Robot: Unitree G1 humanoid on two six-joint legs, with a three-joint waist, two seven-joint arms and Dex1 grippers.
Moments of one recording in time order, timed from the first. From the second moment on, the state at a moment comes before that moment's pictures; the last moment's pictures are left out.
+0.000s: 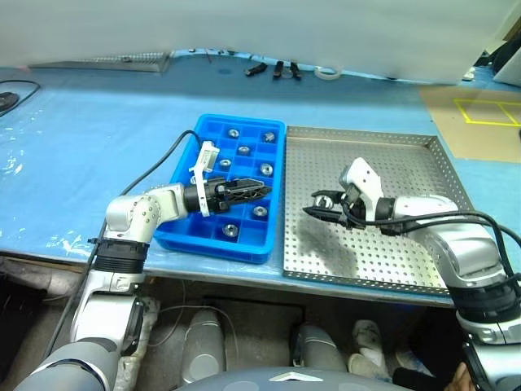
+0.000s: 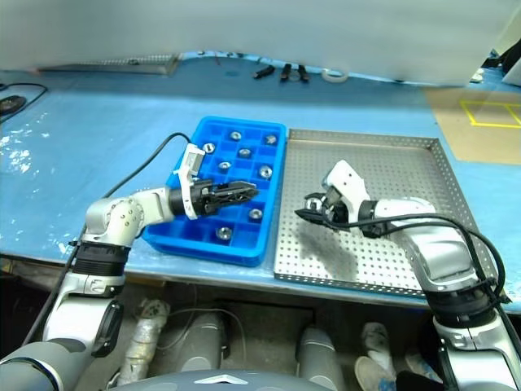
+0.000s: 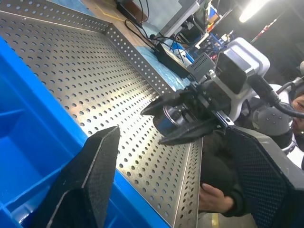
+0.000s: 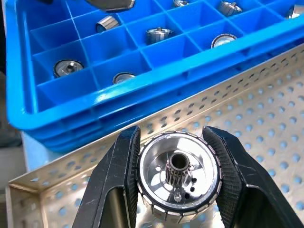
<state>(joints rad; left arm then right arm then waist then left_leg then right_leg) -0.61 0.35 0.02 0.12 -0.76 0.97 -0.96 -0.30 -0.69 0.03 -0.42 0.41 0.86 0.81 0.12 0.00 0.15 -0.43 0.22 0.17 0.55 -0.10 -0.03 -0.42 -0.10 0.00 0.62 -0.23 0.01</state>
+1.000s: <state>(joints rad) -0.70 0.28 -0.17 0.18 -0.51 0.64 -1.07 -0.08 -0.35 -0.09 -0.30 0.34 0.75 0.31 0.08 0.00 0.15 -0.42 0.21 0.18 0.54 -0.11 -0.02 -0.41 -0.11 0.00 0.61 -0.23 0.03</state>
